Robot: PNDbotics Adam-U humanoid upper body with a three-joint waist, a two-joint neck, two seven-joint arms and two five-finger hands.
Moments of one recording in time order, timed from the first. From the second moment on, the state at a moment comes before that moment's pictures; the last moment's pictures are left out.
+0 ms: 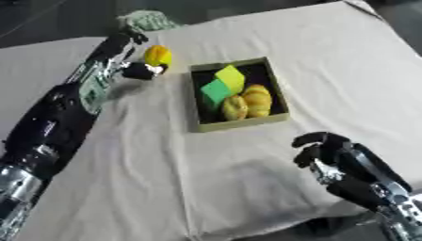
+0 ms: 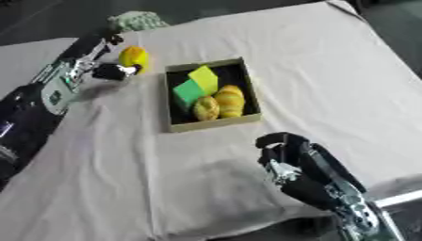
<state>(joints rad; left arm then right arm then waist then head) -0.94 0.37 -0.21 -0.78 -0.84 0.08 -0.08 -0.08 -0.28 0.31 -1.87 0.02 0.03 0.23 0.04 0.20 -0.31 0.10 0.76</state>
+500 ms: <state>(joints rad) -0.92 0.35 -0.21 -0.78 -0.91 0.08 0.02 -0.08 -0.28 0.31 -1.87 0.02 0.03 0.23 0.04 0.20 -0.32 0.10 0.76</state>
